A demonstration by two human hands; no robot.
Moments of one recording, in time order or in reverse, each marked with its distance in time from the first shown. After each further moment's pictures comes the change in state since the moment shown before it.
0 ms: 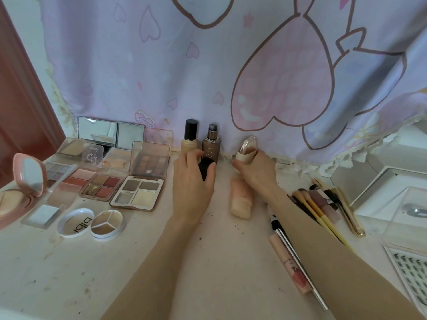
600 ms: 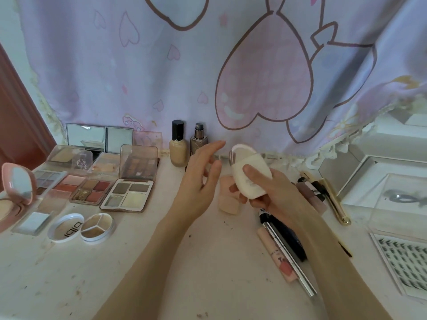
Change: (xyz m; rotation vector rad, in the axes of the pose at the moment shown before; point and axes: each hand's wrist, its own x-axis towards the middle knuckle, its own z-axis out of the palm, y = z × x) left_hand -0.005 0.031 -0.016 -0.457 -0.308 0.251; right_hand -0.077 0.016 -0.072 0.980 -0.503 0.077
